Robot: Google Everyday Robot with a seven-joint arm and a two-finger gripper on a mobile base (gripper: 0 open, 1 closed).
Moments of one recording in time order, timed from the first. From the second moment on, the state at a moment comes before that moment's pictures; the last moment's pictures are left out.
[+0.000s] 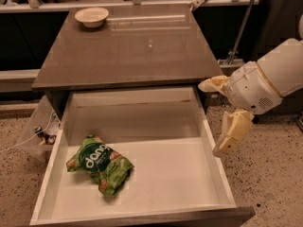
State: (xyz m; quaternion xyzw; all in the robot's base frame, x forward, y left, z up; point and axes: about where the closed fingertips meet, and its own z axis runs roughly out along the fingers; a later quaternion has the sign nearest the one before) arm 0.435 -0.131 0.870 -0.66 0.67 0.22 0.26
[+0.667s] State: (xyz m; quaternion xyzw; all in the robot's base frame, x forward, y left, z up) arm 0.435 -0.120 0.862 -0.67 0.62 0.30 0.27
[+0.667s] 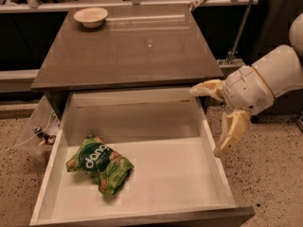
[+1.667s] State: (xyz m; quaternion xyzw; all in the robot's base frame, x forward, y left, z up) arm 0.442 -0.118 0.859 -0.67 0.59 0.35 0.30
